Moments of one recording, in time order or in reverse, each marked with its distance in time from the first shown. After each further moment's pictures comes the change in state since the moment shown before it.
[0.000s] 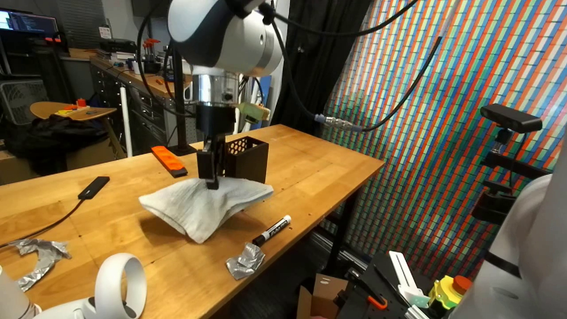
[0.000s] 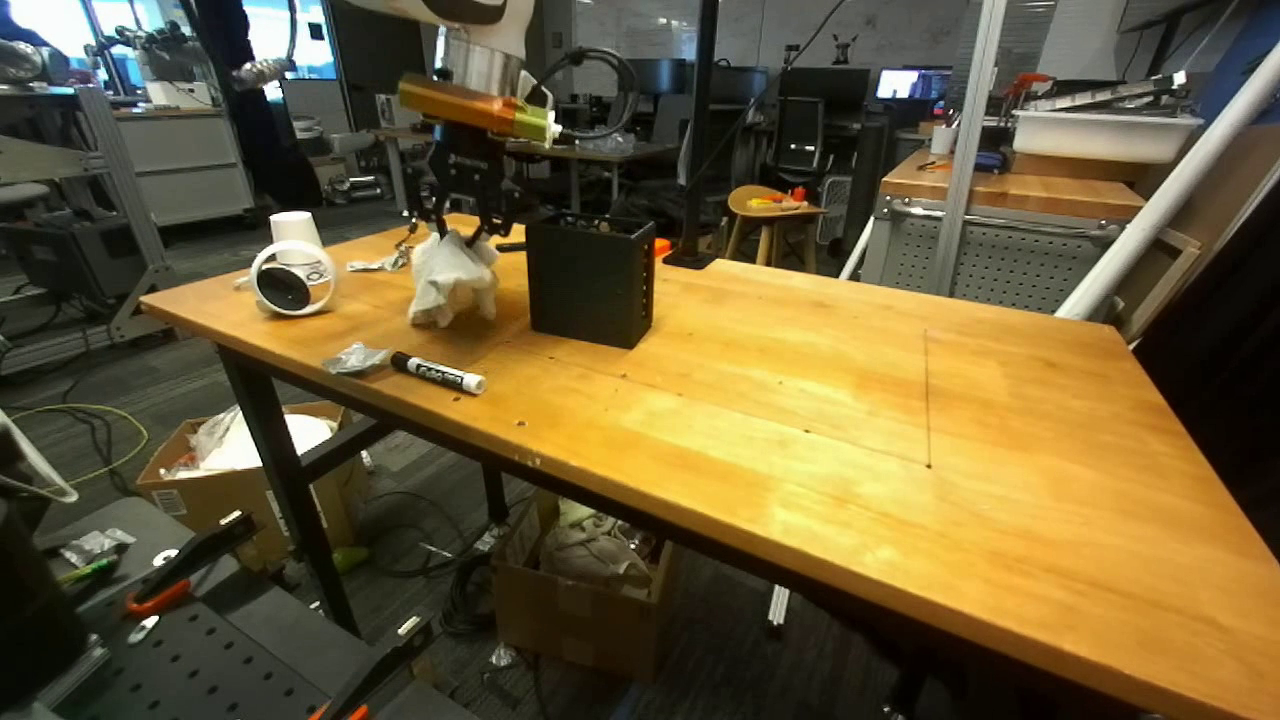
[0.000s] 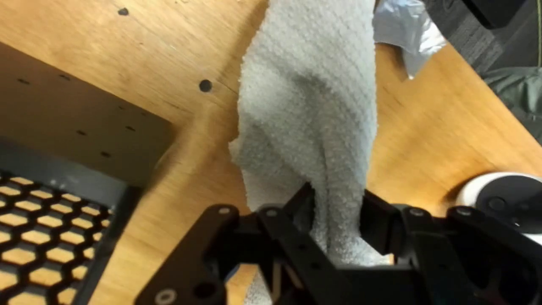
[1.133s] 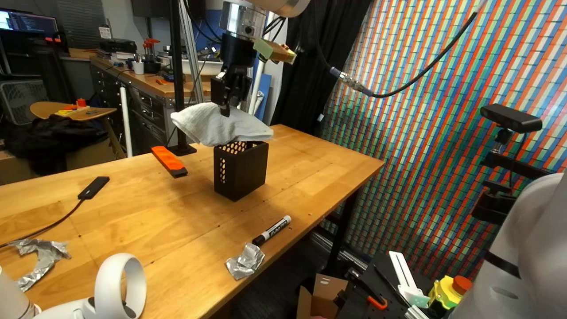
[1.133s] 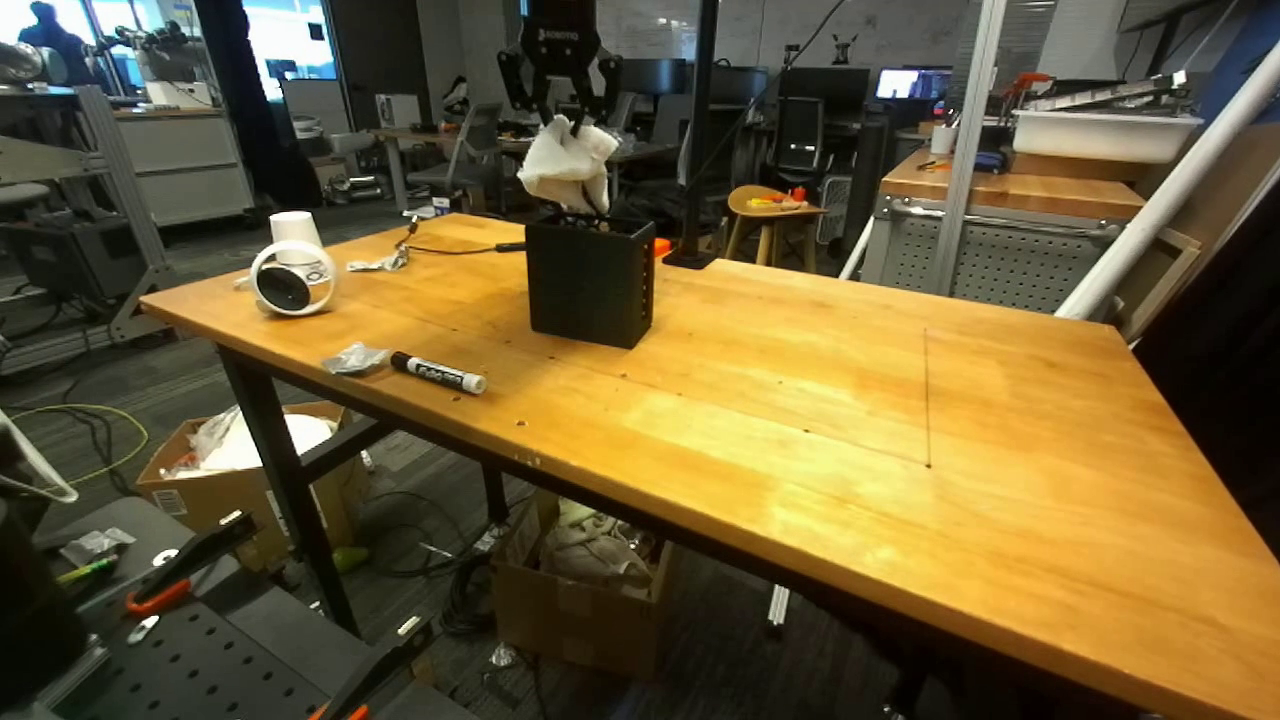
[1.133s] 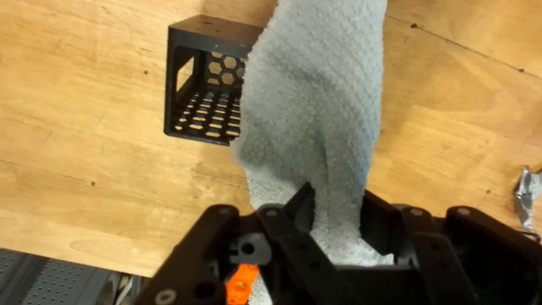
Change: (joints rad) arm -0.007 -0.079 -0.144 0.155 -0.099 0.056 0.223
